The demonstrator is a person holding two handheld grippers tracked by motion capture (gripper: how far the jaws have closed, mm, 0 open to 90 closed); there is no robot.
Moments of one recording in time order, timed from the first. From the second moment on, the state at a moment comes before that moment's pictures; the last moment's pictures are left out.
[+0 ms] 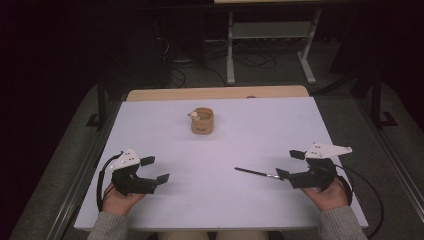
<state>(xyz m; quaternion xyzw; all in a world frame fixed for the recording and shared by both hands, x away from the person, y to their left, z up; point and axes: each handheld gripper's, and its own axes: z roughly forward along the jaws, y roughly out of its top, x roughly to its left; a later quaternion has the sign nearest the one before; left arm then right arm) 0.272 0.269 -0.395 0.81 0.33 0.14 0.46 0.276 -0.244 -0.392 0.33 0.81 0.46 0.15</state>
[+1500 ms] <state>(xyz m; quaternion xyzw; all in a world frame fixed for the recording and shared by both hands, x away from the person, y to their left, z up) 0.271 0.267 -0.394 0.81 0.33 0.14 0.46 0.339 -0.191 -0.368 0.26 0.89 0.36 0.06</state>
